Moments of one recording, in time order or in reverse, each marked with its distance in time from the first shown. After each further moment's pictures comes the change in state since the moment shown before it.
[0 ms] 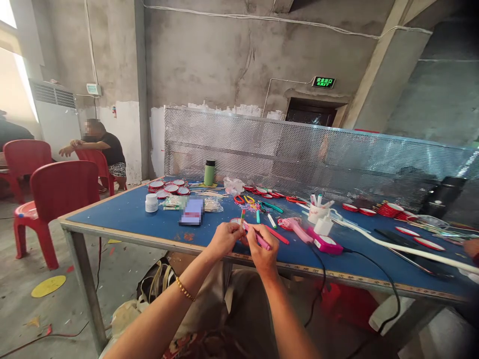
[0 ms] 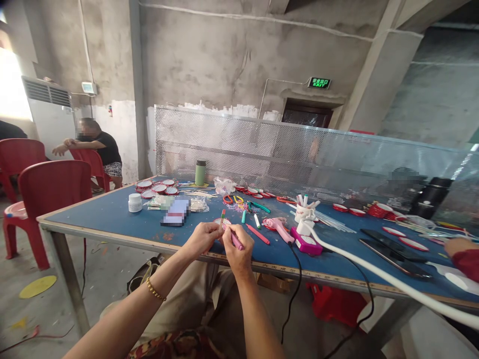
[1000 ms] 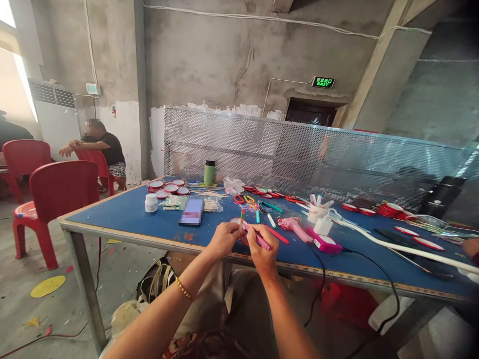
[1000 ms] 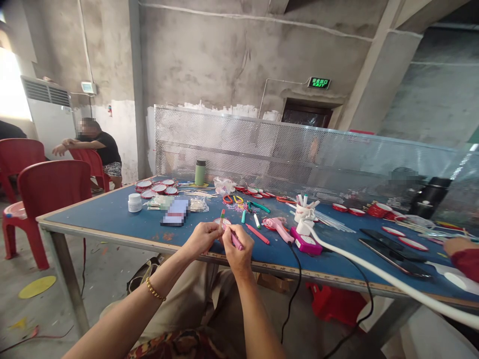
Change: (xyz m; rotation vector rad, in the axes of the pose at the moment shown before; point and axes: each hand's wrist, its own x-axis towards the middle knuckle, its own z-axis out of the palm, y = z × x) left_hand 0.002 -0.005 0.001 -0.029 0.008 0.027; right_hand 0.000 -0.002 -0.001 0.012 0.001 0.005
